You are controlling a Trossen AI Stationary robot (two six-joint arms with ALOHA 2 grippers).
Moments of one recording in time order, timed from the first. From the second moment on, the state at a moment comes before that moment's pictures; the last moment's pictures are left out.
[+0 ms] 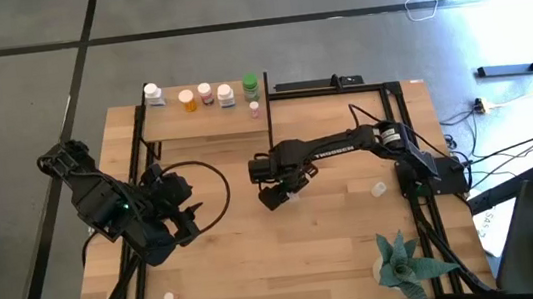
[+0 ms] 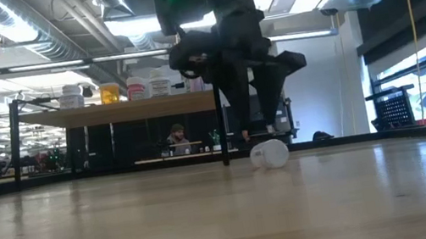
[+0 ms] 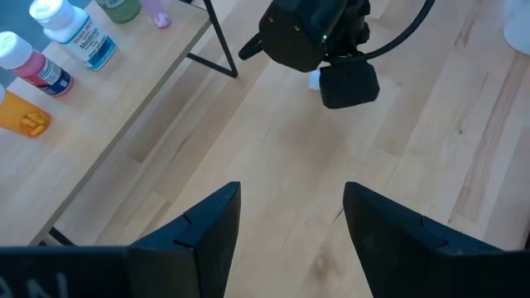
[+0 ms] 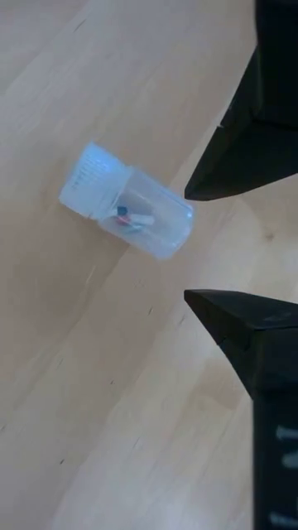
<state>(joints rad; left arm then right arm) -0.72 1.44 1.77 -1.57 -0.76 -1.11 0.01 2.19 1.84 -1.22 -0.15 0.99</state>
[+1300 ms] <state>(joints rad) -0.72 1.44 1.77 -1.57 -0.74 -1.11 0.01 2.19 1.68 -0.99 -0.05 1.04</state>
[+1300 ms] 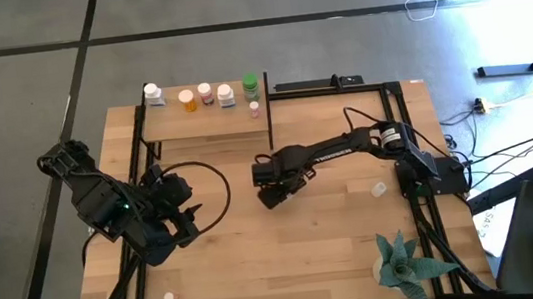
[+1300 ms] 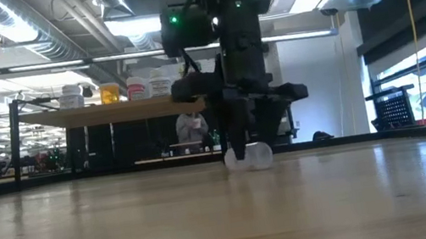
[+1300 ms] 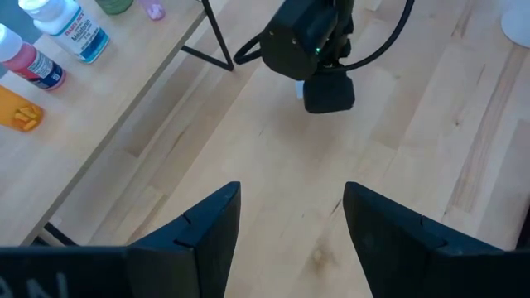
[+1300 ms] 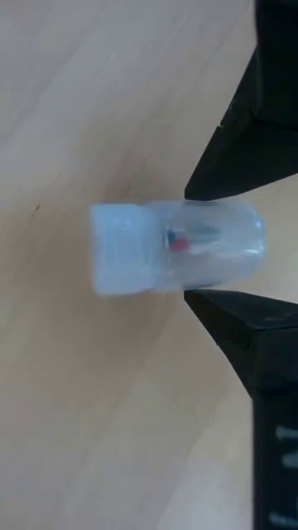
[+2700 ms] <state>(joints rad) -0.72 1.44 1.77 -1.57 -0.68 -1.09 0.05 2.17 1.68 -0.61 -0.04 0.35</state>
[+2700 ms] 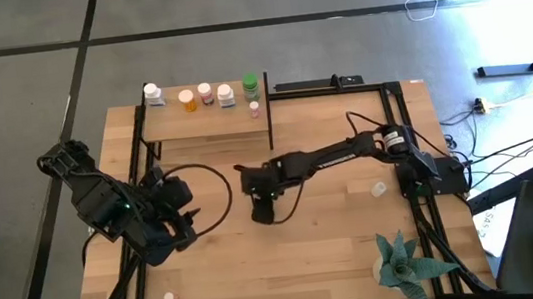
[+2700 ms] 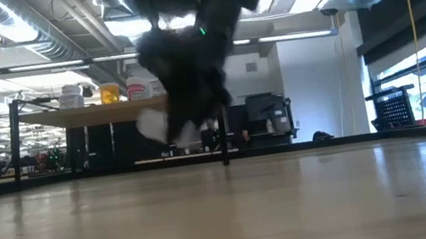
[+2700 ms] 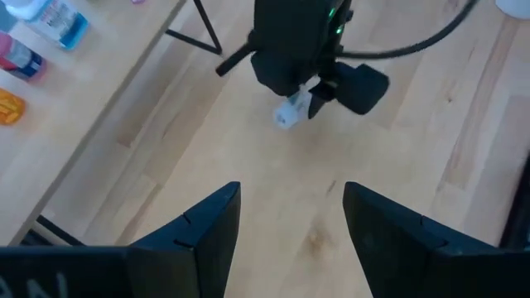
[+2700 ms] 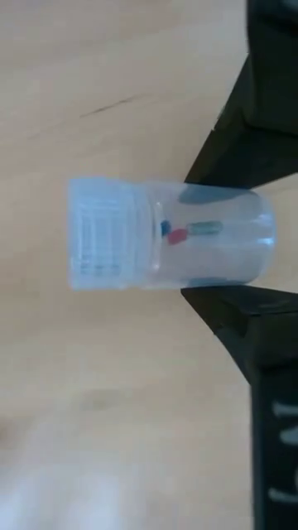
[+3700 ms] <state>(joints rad) -0.70 1.44 1.77 -1.57 -0.62 -0.77 0.17 2.17 2.11 -0.51 0.23 -0.10</state>
